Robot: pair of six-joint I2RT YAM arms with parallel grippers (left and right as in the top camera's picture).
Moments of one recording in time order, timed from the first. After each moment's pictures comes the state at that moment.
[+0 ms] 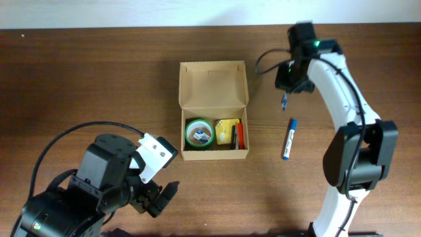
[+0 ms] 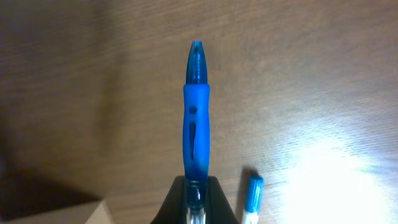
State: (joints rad) left arm -0.51 0.92 1.35 -1.38 0.12 0.21; right arm 0.10 2.06 1.85 -1.13 0.04 0.37
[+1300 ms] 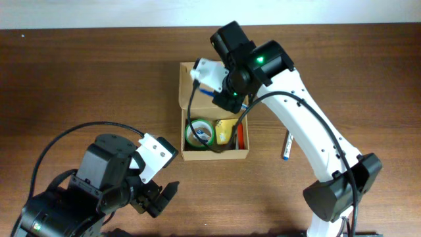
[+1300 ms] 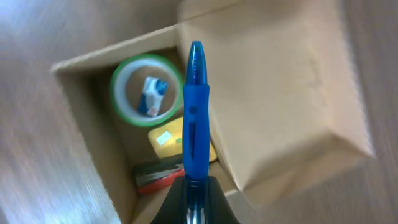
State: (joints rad) left arm -0.51 0.92 1.35 -1.38 0.12 0.21; right arm 0.56 1.94 2.04 -1.35 -0.13 -0.70
